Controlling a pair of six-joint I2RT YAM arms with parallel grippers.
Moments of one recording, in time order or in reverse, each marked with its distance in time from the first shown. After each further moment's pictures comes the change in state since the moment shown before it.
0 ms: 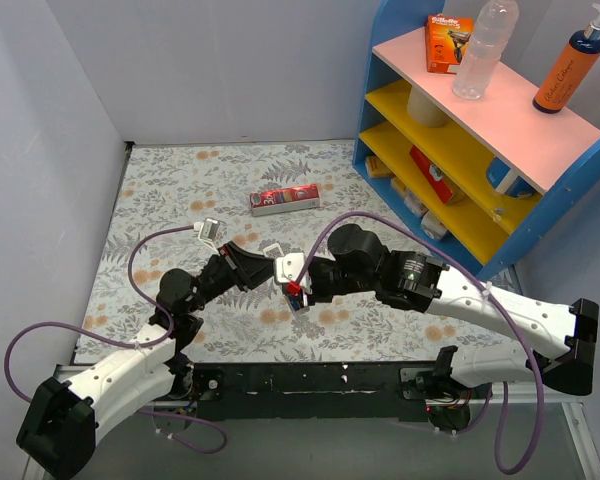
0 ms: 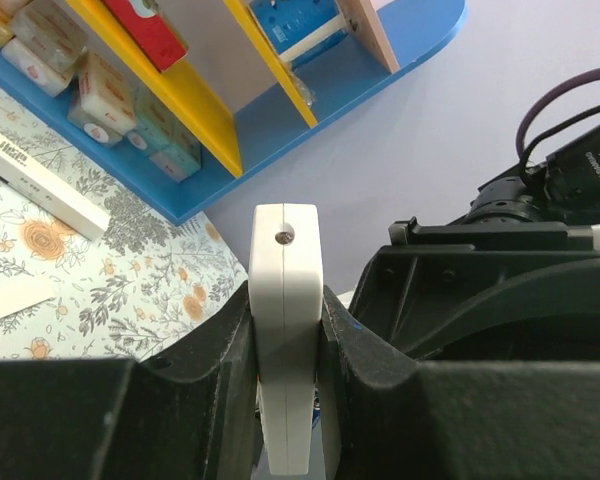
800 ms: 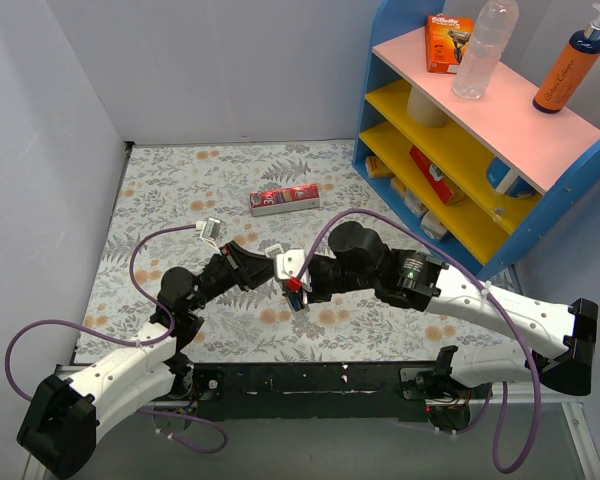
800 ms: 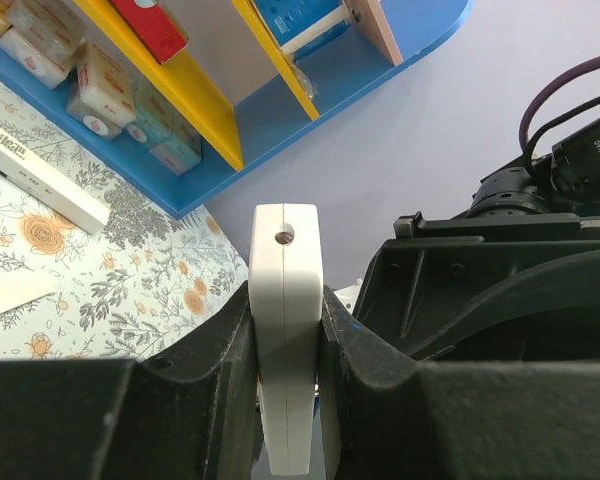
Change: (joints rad) left arm 0.000 0.022 0.013 -0.007 0.022 0.015; right arm -0.015 0.016 0.003 -0.002 -0.026 0.007
